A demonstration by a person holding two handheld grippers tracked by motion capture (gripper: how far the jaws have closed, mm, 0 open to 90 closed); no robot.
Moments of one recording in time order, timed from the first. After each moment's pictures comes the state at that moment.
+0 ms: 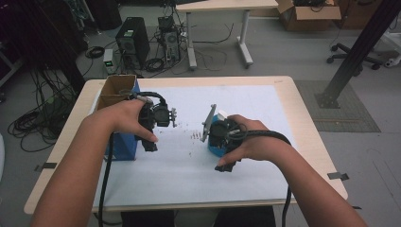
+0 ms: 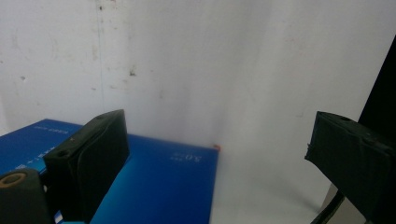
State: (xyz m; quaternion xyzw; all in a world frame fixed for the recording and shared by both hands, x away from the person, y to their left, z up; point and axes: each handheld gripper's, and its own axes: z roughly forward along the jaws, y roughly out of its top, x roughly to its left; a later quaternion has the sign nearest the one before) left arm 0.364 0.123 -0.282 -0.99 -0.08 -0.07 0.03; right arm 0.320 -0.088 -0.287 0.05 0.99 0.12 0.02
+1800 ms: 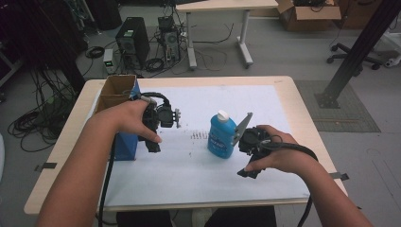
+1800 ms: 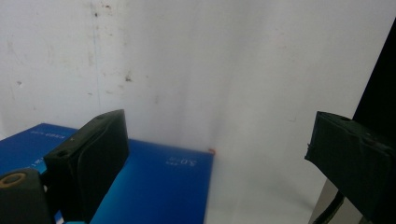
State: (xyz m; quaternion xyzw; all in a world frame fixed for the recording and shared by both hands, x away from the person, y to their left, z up) left arm 0.362 0.113 -0.281 -0.99 -0.08 -0.06 0.03; right arm 0.314 -0.164 -0.318 0.12 0.98 0.16 0.02
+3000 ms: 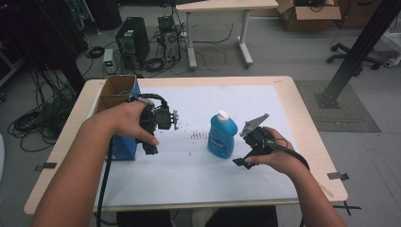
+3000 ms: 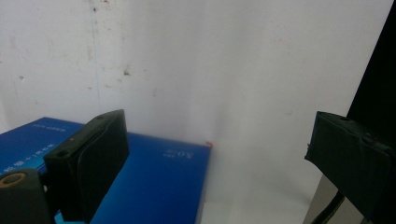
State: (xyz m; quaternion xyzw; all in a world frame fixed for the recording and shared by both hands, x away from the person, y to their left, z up) left arm 0.352 0.116 -0.278 -0.99 -0.07 -0.07 0.04; right arm 0.347 -0.192 -0.377 0.23 0.93 0.29 0.06
